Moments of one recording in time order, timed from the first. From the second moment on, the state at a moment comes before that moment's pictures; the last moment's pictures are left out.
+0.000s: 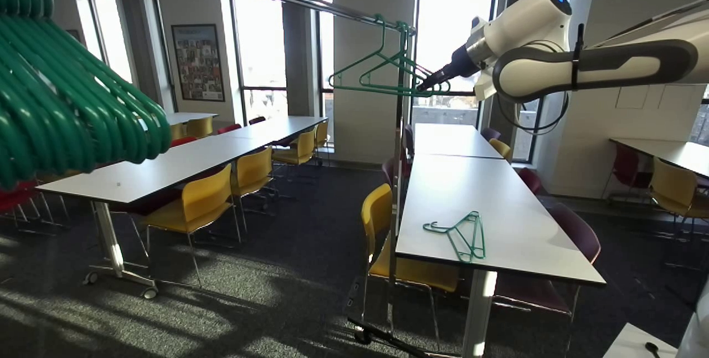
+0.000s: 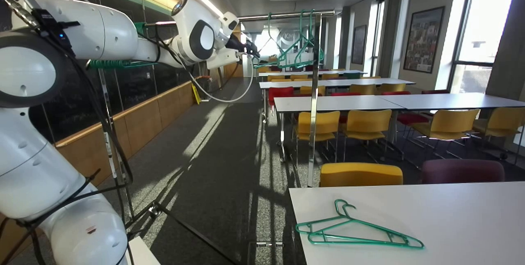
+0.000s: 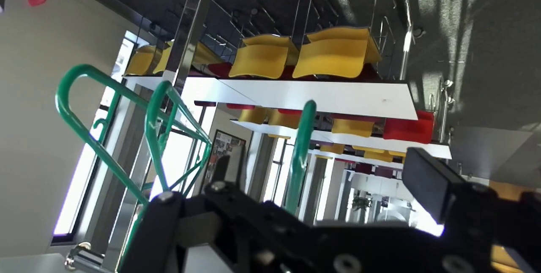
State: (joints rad) arm 0.02 -0.35 0.12 -2.02 -0.19 2.74 -0.01
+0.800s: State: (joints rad) arm 0.03 -0.35 0.10 -2.03 -0.13 2.73 -0.01
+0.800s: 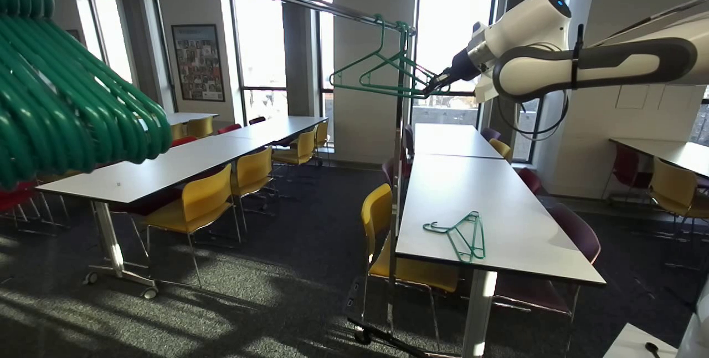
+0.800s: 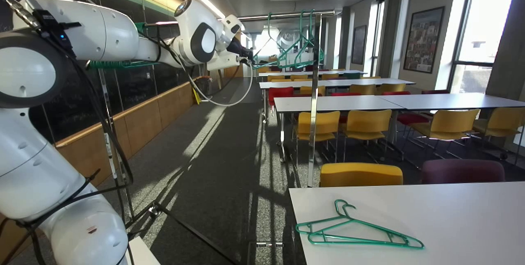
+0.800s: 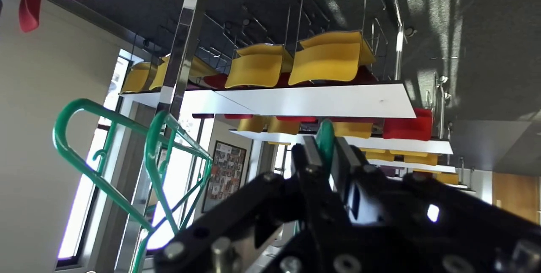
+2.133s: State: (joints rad) arm 0.10 -0.46 0.11 -2.04 -0.12 2.73 -0.01
